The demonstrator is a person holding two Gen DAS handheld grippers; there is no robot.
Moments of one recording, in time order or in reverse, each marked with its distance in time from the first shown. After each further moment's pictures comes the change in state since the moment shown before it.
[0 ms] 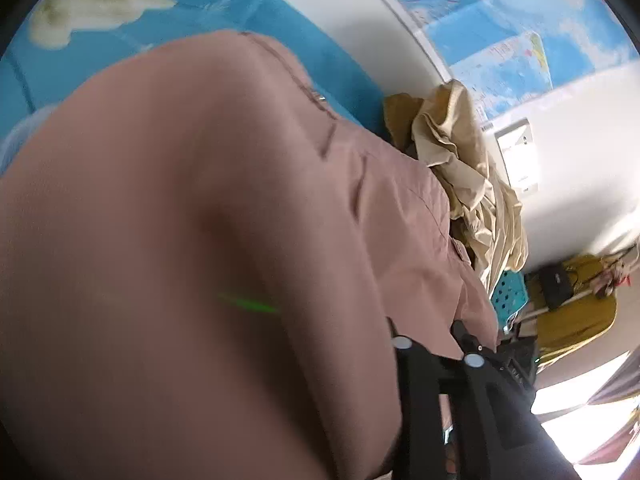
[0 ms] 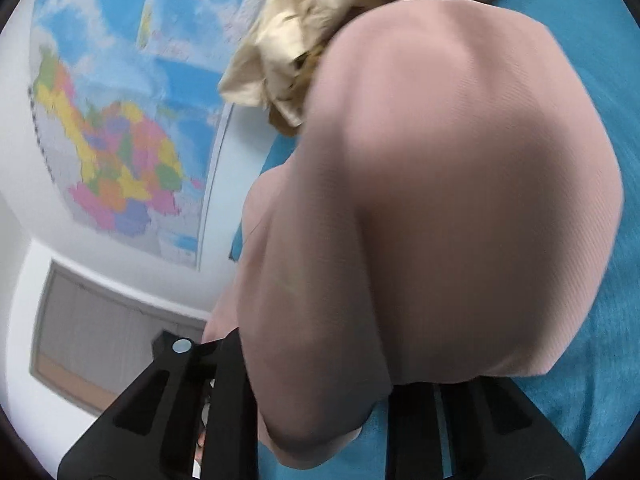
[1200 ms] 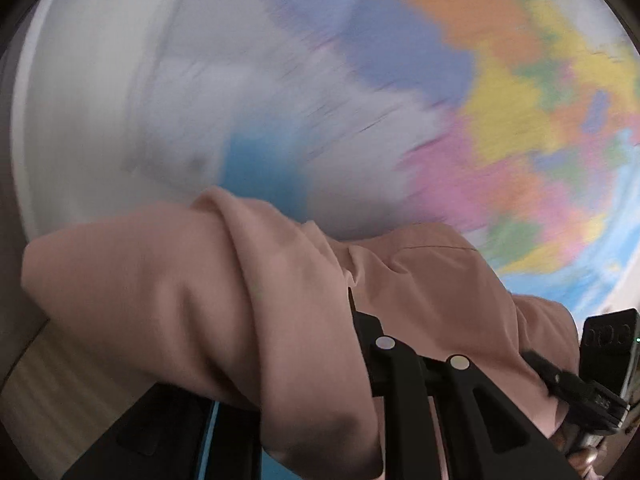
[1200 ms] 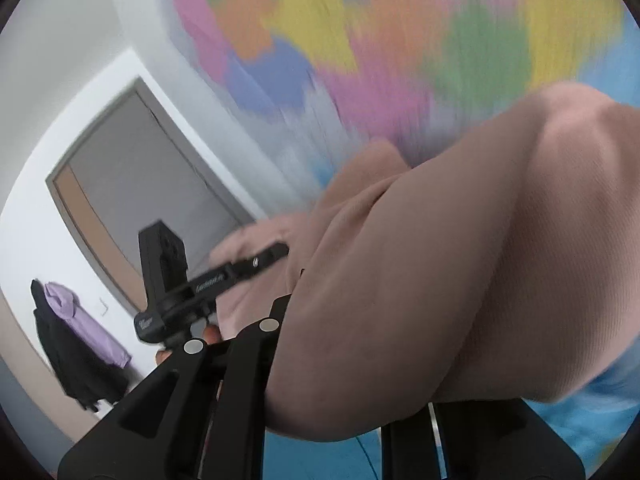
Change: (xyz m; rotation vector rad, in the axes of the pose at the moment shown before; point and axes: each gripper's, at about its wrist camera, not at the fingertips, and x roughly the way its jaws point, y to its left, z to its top) left arm -0.231 0.121 0.278 0.182 -0.543 0.417; right arm 0.348 0.309 0.013 -0.619 0.305 0.337
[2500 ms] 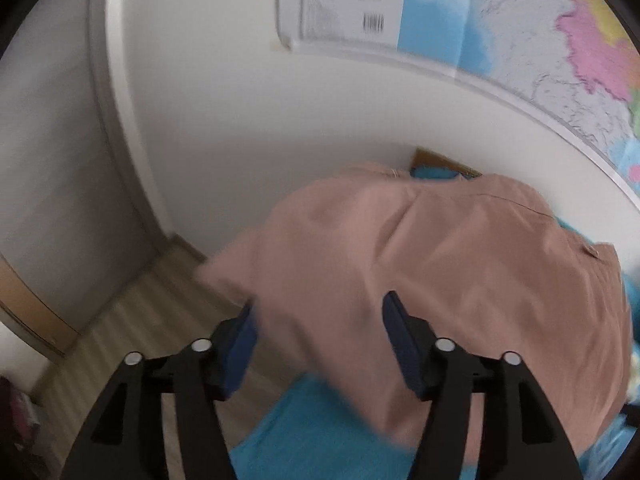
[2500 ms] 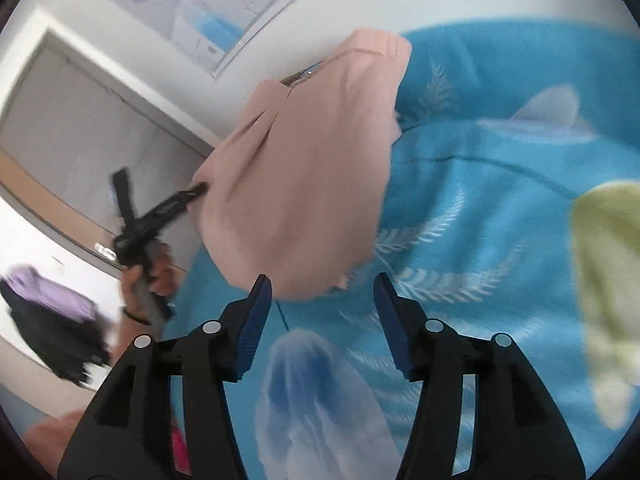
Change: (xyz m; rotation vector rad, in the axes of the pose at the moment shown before) left arm -0.012 0.051 -0.108 0.042 0.077 0.477; right arm -0.093 -0.065 -0.105 0.101 0.349 -0.304
